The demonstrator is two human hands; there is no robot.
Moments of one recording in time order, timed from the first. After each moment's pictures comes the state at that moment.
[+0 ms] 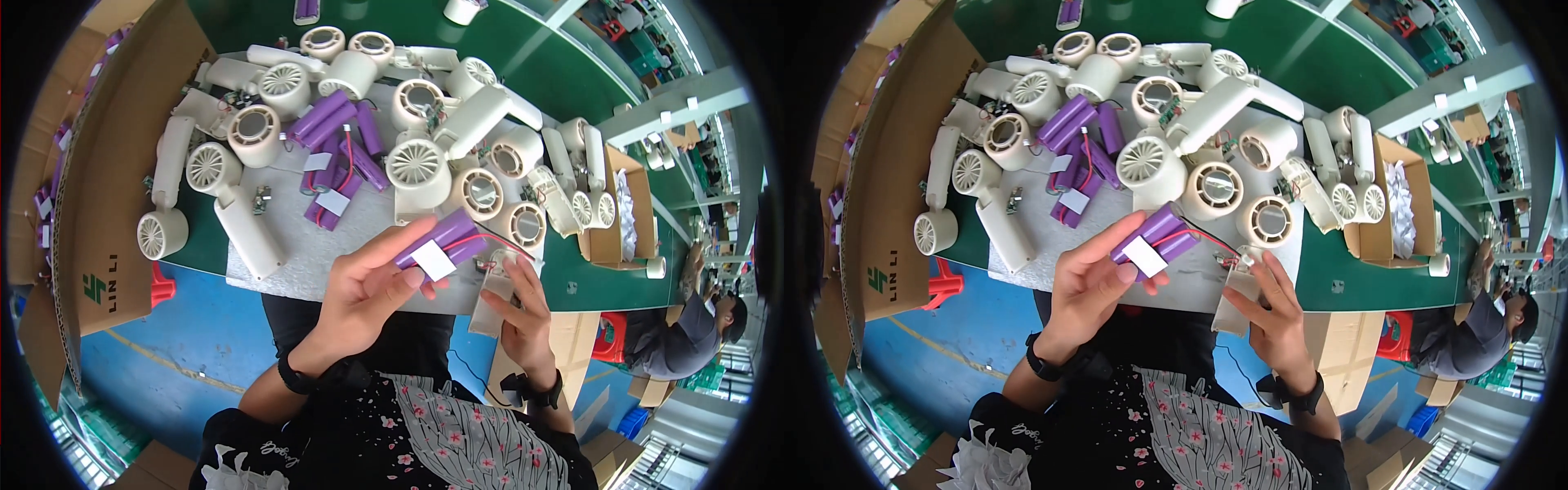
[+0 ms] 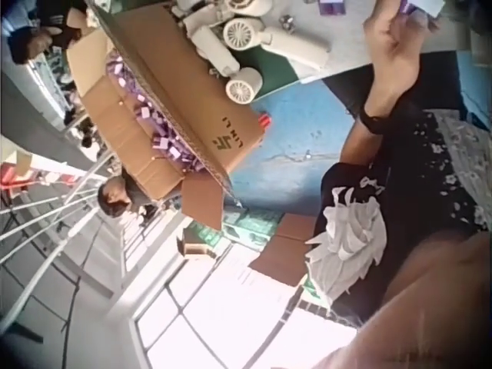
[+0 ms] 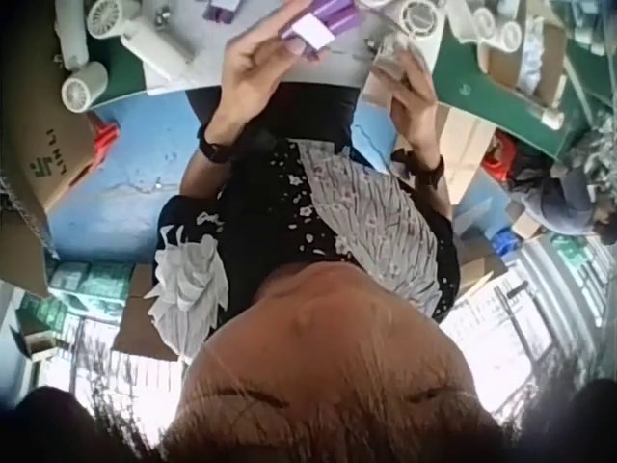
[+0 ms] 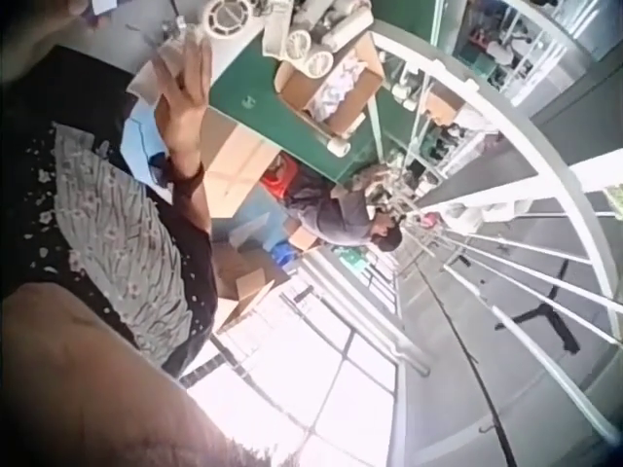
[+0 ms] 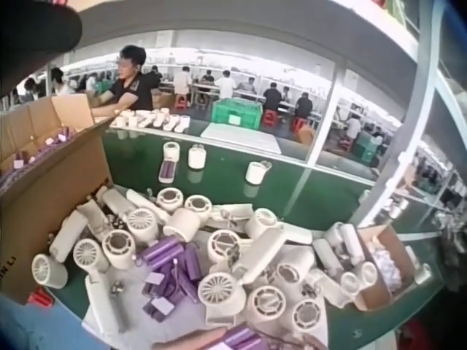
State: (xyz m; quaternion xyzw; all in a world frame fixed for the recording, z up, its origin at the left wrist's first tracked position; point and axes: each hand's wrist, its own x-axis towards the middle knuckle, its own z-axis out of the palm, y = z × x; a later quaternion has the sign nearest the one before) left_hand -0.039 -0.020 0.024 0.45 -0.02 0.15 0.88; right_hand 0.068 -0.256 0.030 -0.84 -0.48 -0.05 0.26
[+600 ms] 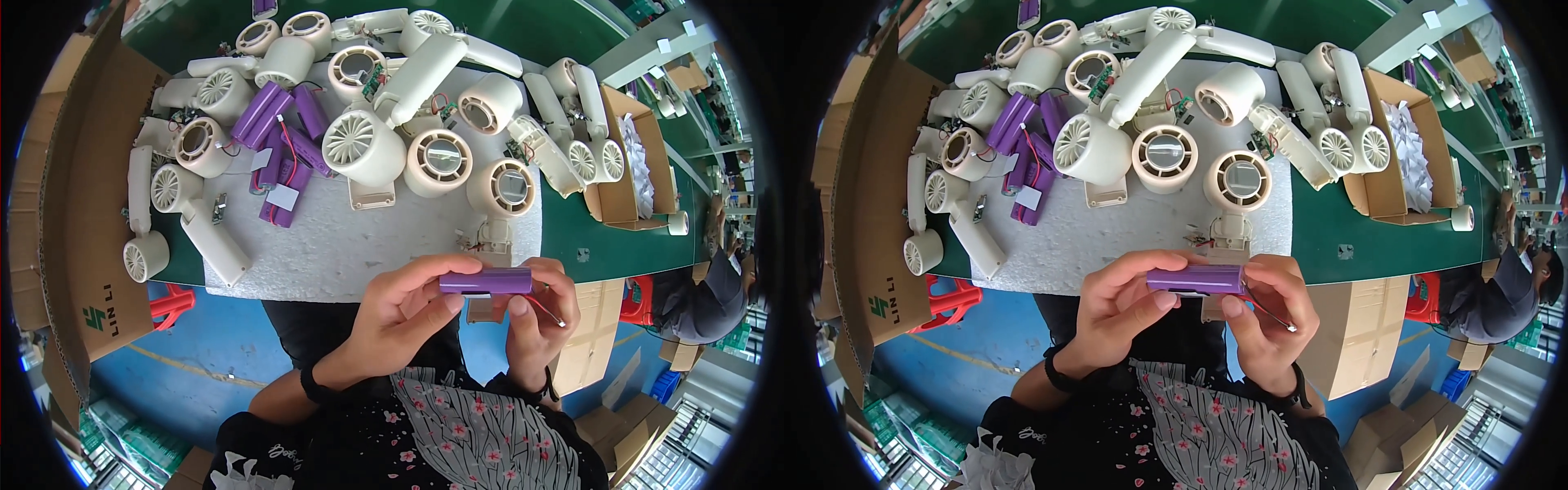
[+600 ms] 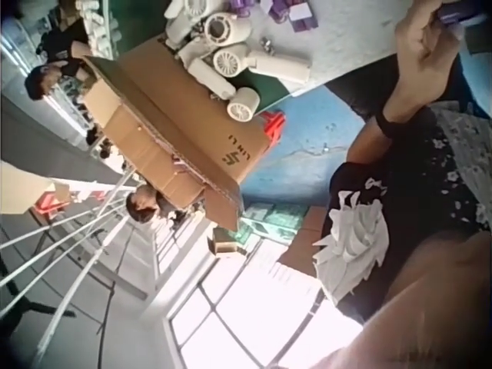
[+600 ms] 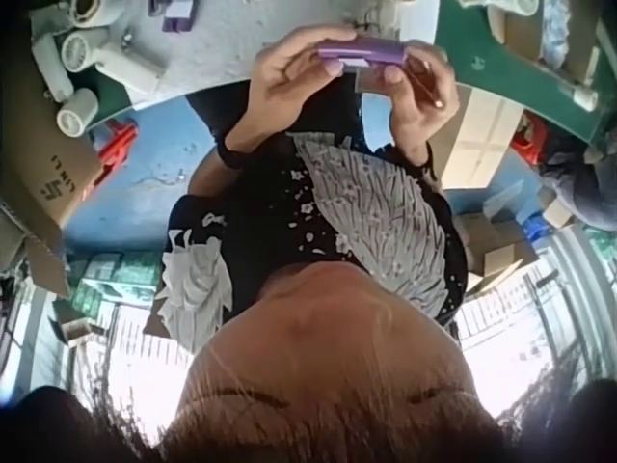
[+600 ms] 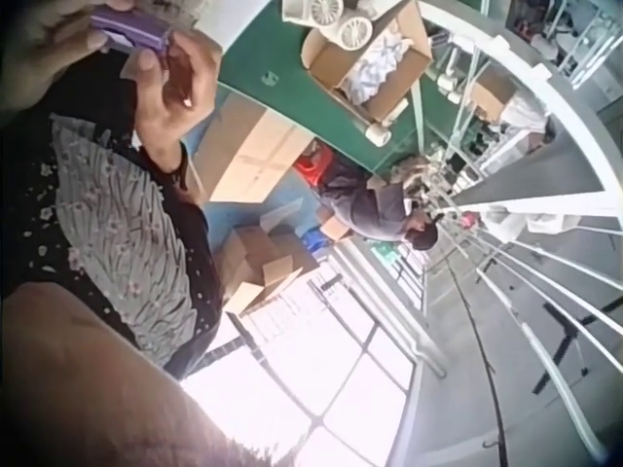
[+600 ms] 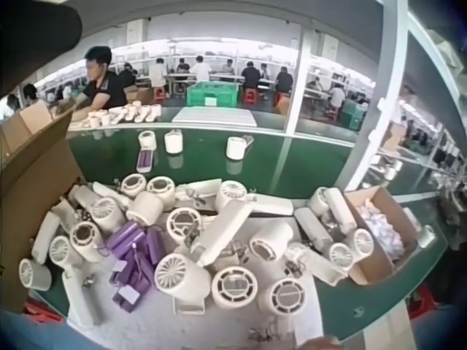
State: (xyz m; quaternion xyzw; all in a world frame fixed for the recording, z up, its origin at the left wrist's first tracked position) left_hand -0.027 -0.074 0.020 0.46 -0.03 0.05 0.89; right_hand 0.034 -0.248 0.027 -0.68 -0.21 0.05 0.70
